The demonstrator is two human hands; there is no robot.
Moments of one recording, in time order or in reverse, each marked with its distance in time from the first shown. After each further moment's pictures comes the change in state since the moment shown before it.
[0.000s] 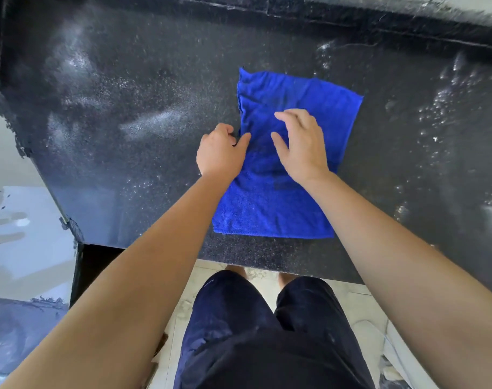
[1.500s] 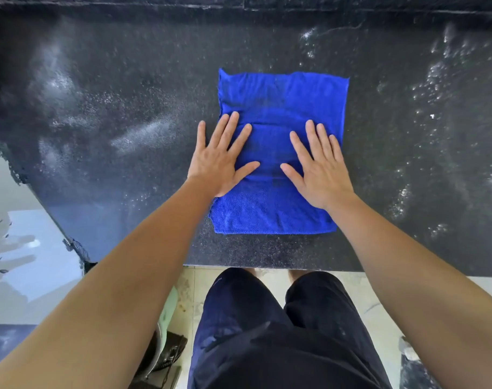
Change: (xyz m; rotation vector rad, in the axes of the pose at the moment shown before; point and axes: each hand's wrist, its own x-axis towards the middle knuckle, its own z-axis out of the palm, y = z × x) left_hand 0.018 -0.048 0.015 0.852 -0.113 0.757; right_hand -0.066 0.053 0.002 -0.423 -0.259 0.031
